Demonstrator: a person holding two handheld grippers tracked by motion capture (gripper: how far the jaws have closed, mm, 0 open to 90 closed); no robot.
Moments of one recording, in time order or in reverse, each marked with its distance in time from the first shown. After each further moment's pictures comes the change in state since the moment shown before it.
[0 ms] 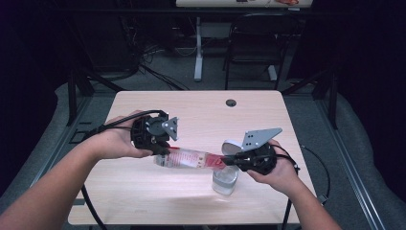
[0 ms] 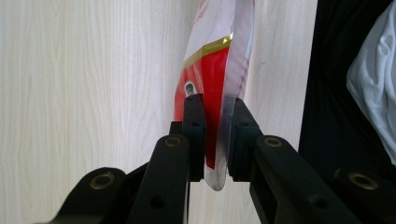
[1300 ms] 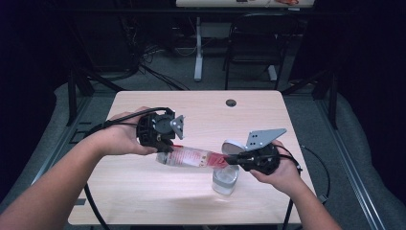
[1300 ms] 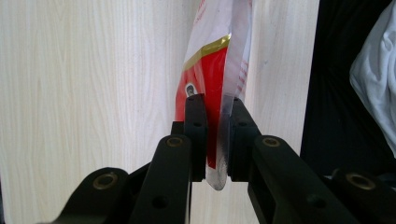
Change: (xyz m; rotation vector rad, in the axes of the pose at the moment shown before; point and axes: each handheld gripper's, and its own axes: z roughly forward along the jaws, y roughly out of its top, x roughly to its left) left arm 0.001 0.016 -0.006 0.045 0.009 0.024; right arm -0.004 -0.007 -0.004 -0.014 -0.009 0.016
